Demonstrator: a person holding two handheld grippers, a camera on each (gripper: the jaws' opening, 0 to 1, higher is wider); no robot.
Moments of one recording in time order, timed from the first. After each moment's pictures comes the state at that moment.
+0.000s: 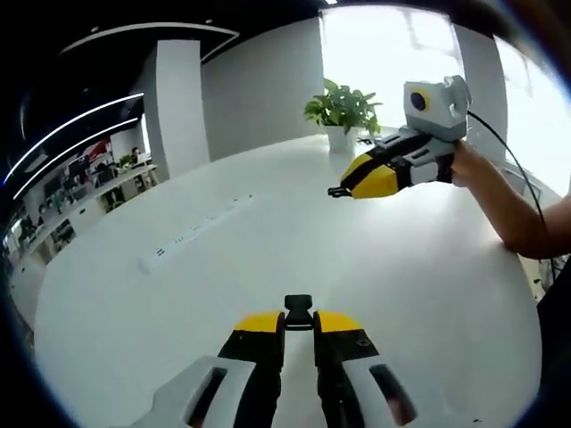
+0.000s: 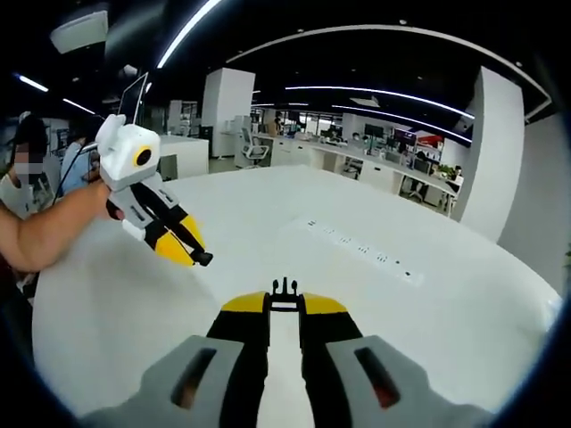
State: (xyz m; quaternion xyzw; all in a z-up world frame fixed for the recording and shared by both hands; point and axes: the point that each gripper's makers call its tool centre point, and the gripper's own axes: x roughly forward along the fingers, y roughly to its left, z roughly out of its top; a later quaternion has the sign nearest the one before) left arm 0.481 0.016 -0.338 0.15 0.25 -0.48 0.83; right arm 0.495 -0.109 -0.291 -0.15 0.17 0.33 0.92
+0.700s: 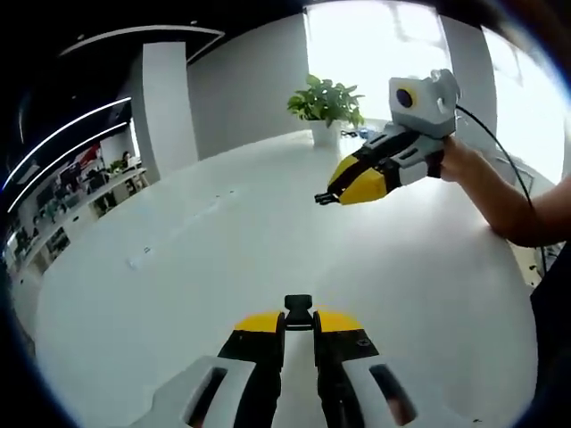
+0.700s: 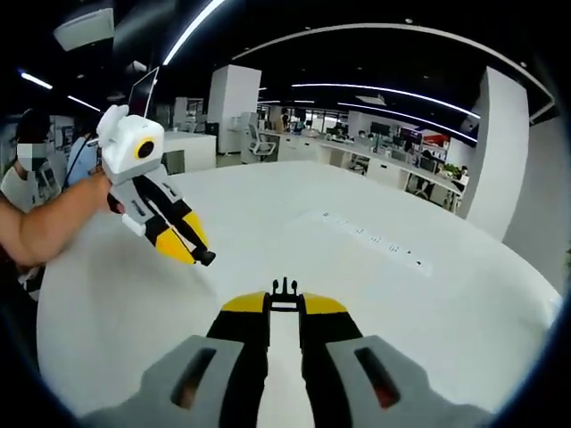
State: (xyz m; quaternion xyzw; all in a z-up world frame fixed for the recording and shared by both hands) left arm 0.457 0.013 -0.346 0.17 0.25 -0.50 0.81; right arm 0.469 -0.101 -0.305 -0.16 0.17 0.34 0.91
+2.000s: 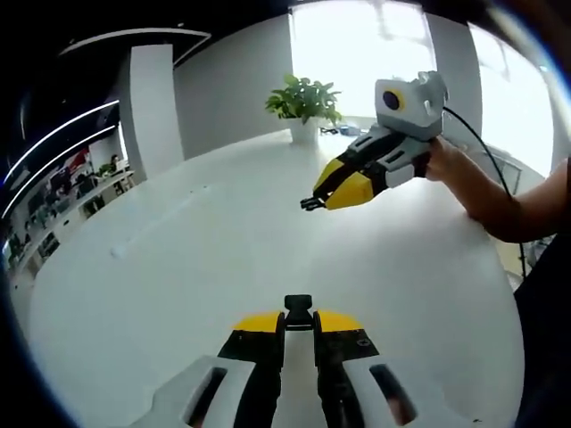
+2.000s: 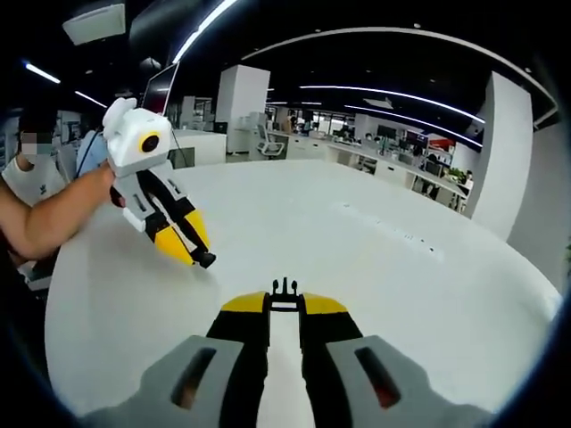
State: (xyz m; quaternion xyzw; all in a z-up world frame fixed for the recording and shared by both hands) left arm 0.395 0.018 -0.359 0.18 0.25 -0.53 0.79; right arm 0.414 -0.089 -0.321 -0.16 0.17 0.36 0.91
